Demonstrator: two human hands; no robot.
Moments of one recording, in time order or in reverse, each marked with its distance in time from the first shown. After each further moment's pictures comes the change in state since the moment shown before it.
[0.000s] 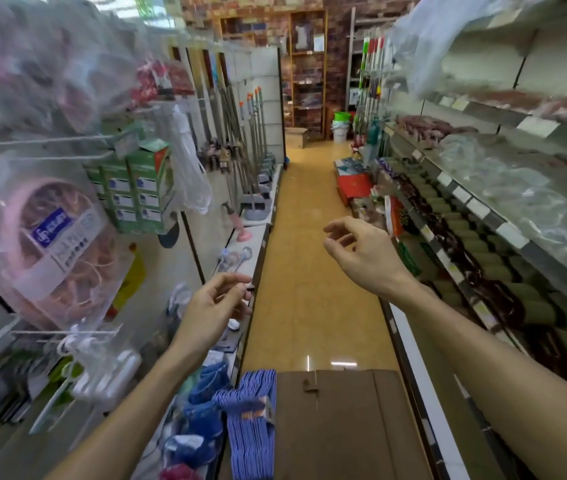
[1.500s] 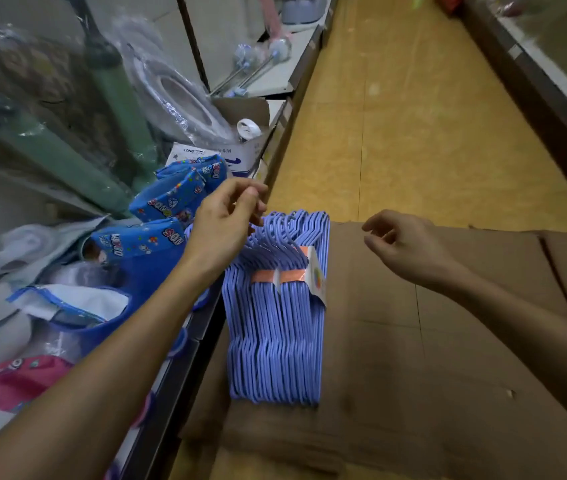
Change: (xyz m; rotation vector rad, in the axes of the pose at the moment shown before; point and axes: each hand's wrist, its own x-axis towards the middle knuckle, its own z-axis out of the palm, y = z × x) left_hand 0.113 -0.839 0.046 0.220 0.135 0.019; right_hand -0.207 0.584 0.690 -0.104 -0.361 0.196
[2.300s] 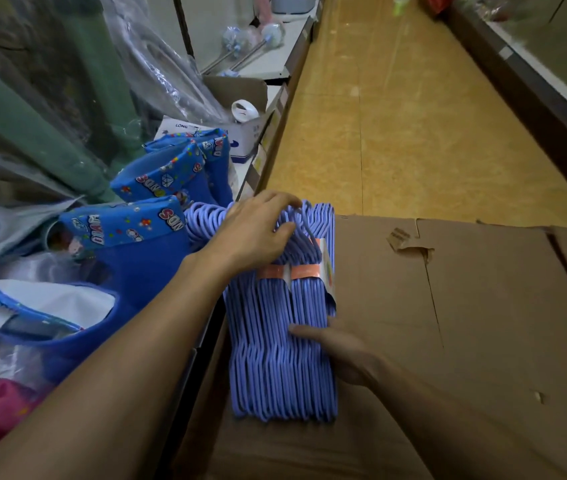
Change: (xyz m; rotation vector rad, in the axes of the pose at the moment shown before) left_hand 0.034 -0.081 0.010 0.702 -0.384 0.207; right_hand -0.042 0.001 0.209 0.978 -0.460 0.762
